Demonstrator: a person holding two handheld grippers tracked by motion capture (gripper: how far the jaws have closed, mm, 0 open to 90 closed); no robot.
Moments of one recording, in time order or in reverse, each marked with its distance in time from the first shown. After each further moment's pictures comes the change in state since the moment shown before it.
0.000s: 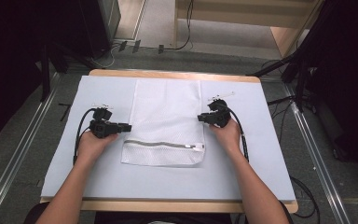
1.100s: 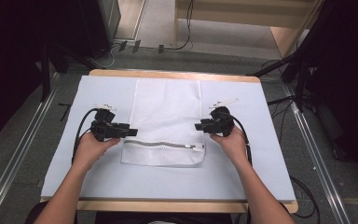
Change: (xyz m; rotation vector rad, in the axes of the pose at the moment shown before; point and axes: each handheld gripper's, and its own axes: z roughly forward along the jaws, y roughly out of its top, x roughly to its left) left arm -0.038 0.005 -0.015 0.016 -0.056 0.082; right arm 0.034 -0.017 -0.041 -0.026 0.103 -0.084
